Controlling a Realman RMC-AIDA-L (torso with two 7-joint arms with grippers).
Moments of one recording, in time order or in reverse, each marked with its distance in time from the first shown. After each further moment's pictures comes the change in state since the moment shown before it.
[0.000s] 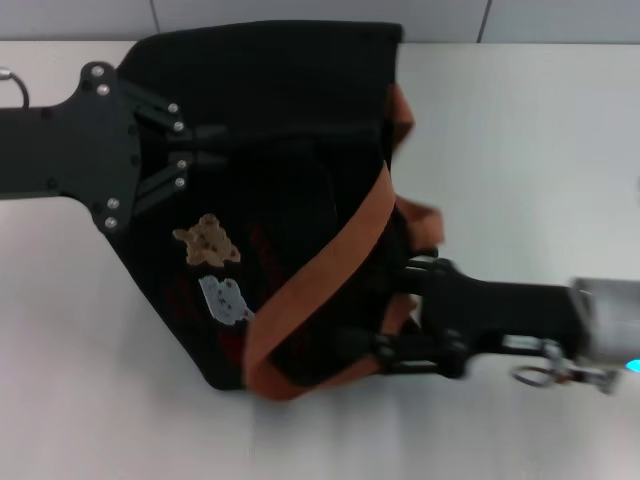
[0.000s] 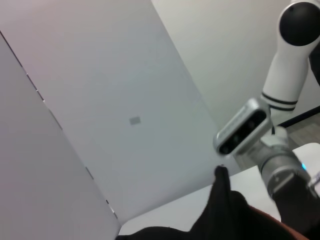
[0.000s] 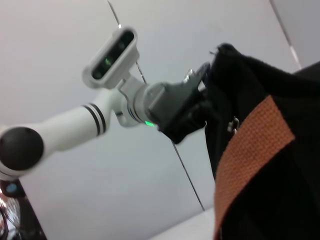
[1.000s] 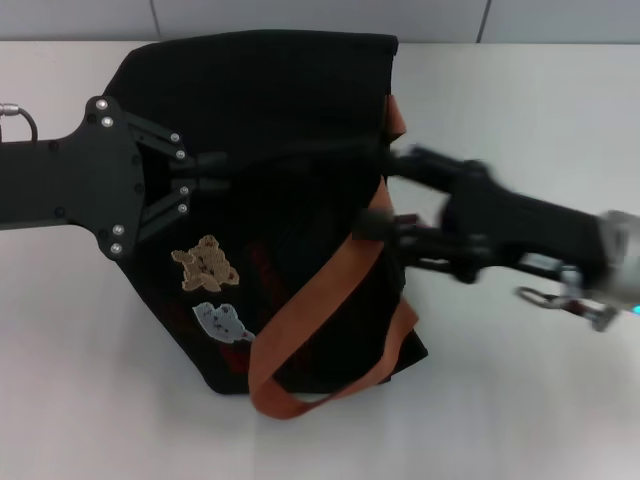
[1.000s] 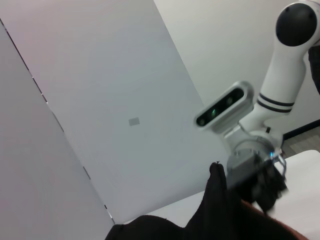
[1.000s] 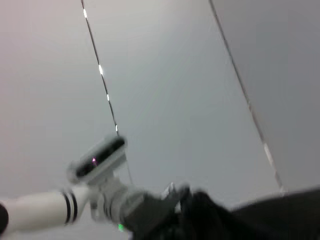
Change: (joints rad) left arm 0.008 -0.001 -0.006 -0.108 0.011 0.001 0.077; right arm 0.043 0.005 0.197 0.026 0.036 -0.035 -0.107
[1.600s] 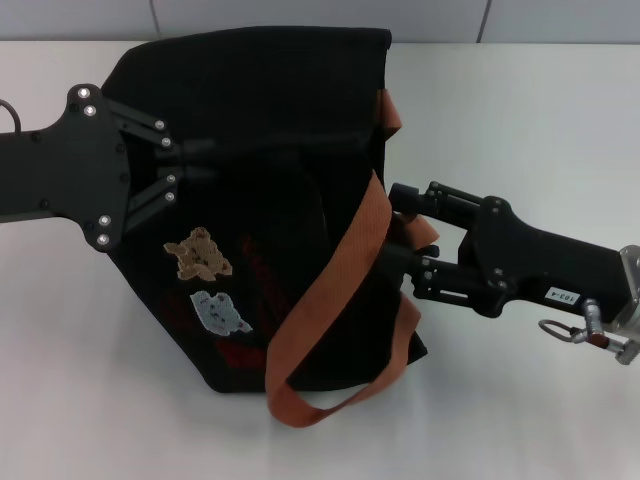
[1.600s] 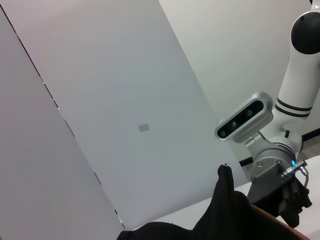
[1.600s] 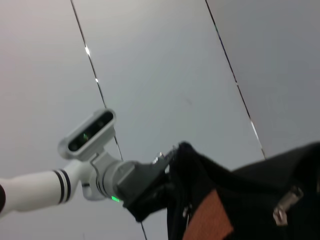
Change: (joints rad) left arm 0.008 0.002 -0.027 0.006 -0.023 0.015 -0.003; right arm -0.083 -0.004 -0.044 -0.038 0.017 -0.017 0.006
